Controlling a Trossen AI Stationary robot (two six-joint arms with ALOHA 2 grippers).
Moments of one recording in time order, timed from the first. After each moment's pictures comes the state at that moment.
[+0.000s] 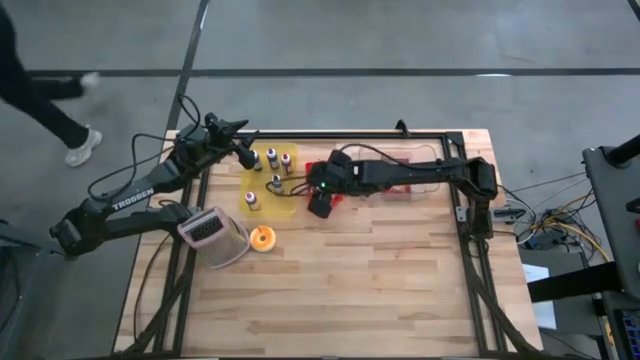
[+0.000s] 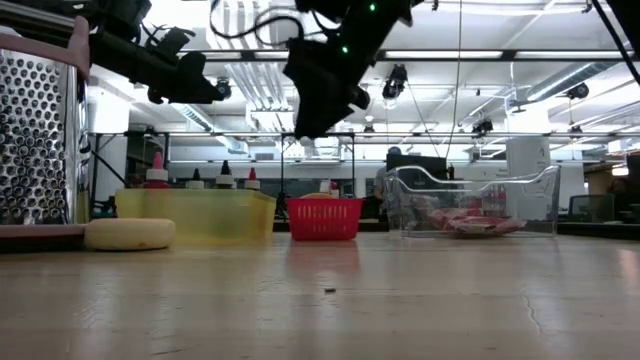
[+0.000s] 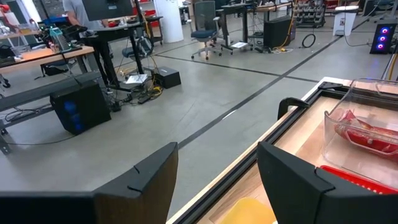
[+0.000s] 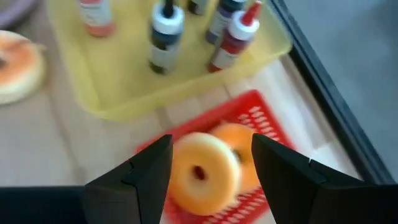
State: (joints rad) left arm 0.74 0.85 0.52 0.18 -0.05 0.13; right arm -0.10 1.93 1.61 -0.60 0.35 0.16
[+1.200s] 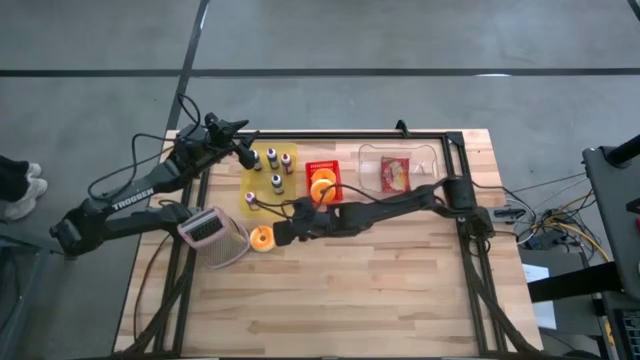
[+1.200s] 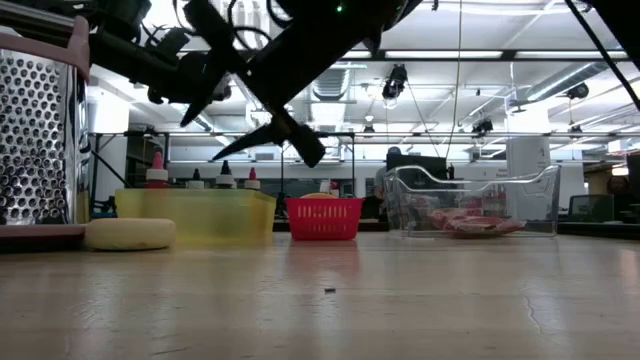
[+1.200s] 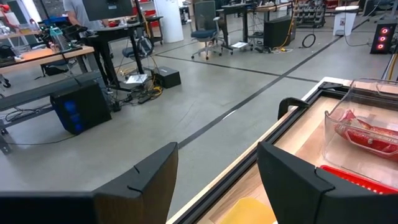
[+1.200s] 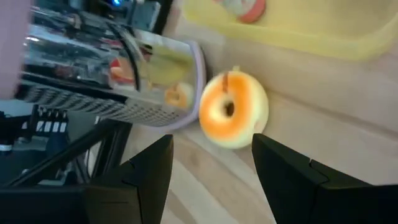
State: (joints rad) left arm 0.74 0.85 0.52 0.18 -0.05 0.13; right arm 0.10 2.14 1.62 -0.13 0.19 1.31
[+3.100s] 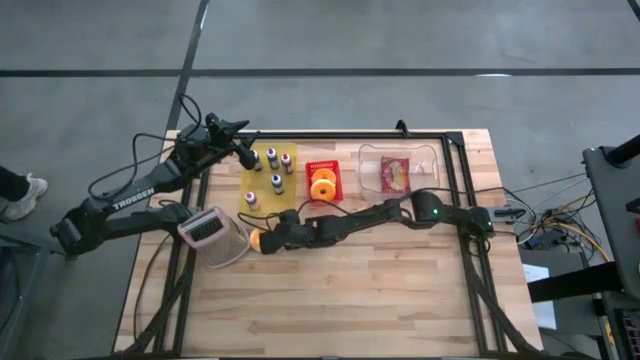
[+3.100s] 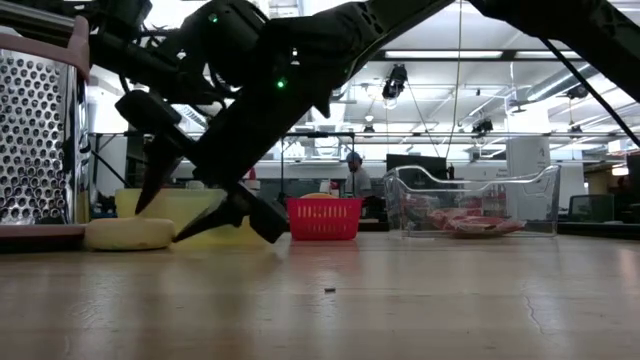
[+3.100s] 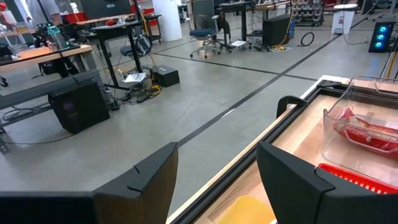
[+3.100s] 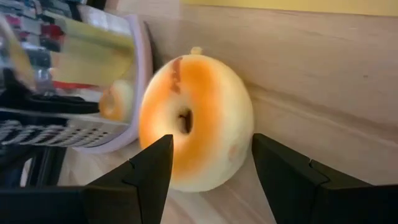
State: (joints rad) left arm 0.74 0.85 0.52 0.18 -0.05 0.13; right arm 0.11 2.46 1.89 -0.17 0.23 1.33
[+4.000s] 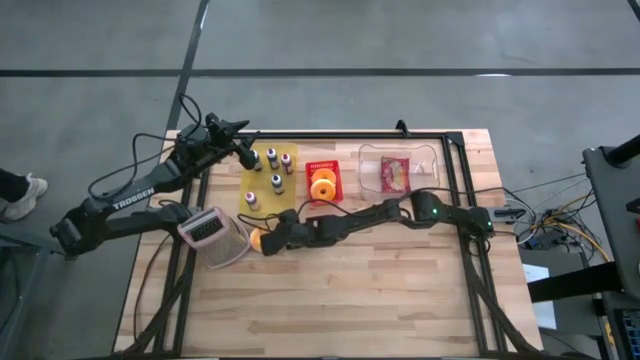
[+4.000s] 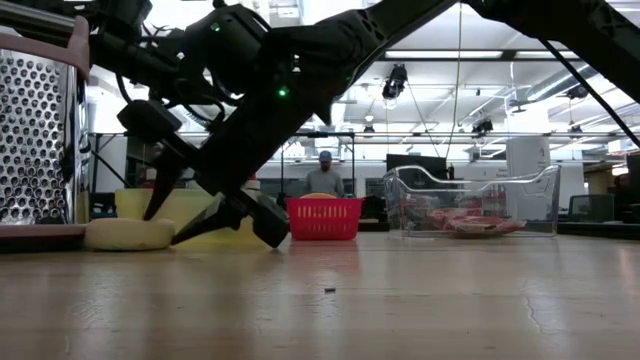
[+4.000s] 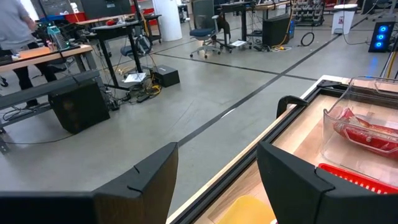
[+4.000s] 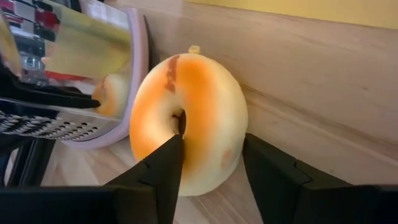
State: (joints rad) left arm 0.74 0.86 0.52 0.18 -0.05 0.13; right arm 0.10 2.47 1.87 -0.14 0.23 1.25
